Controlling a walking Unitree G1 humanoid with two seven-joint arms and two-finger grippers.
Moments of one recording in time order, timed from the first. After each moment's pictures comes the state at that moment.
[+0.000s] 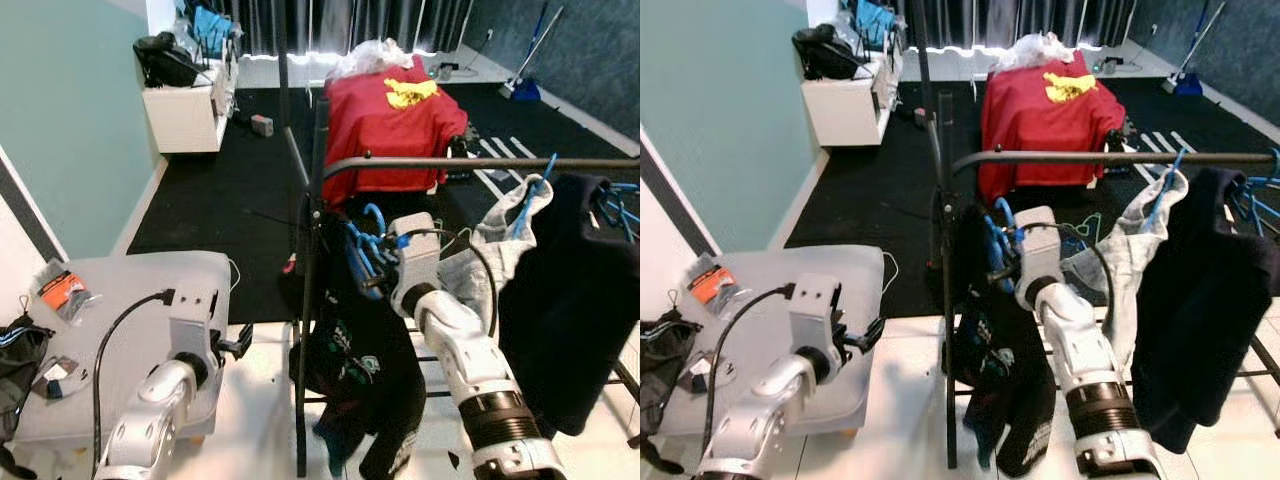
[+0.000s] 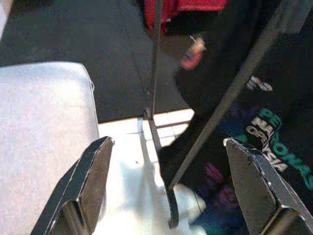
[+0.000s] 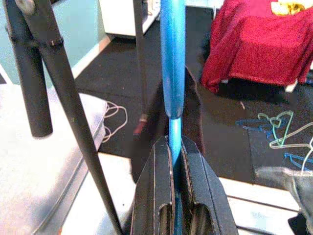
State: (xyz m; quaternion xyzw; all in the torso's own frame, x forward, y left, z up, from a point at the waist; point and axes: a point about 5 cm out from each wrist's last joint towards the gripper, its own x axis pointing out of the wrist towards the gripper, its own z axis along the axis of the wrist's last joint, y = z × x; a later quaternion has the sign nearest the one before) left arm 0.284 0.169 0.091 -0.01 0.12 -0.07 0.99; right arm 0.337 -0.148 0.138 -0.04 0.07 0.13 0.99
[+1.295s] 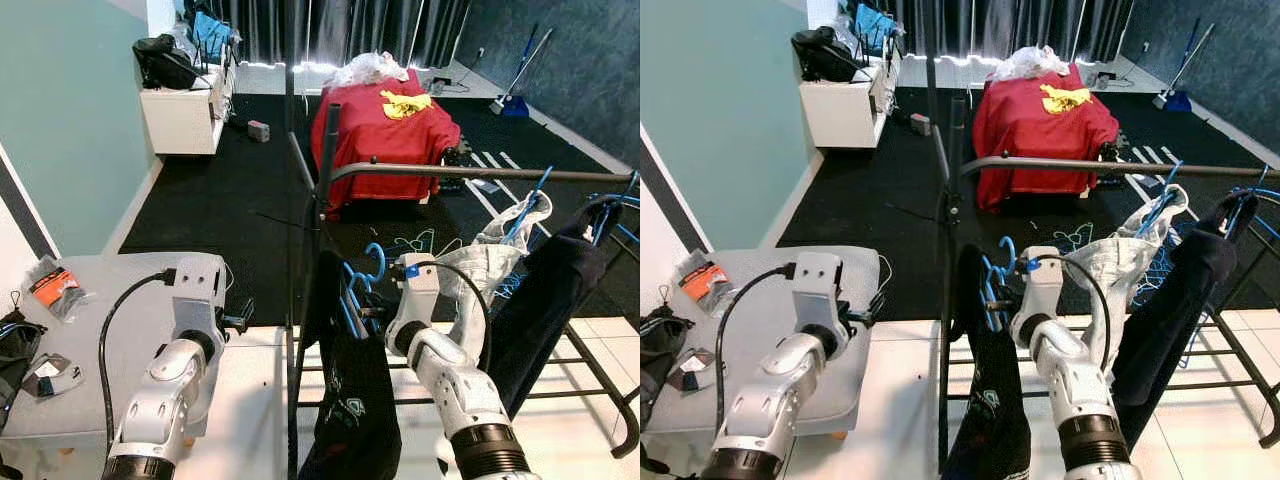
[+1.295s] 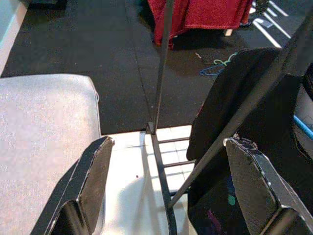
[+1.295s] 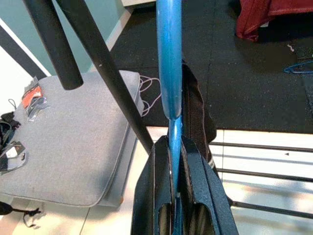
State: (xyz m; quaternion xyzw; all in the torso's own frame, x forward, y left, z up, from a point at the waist) left arm 0.301 0.163 0.105 -0.01 0.10 -0.04 0.99; right arm 0.323 -0.136 0.093 0.10 0.15 0.15 0.97
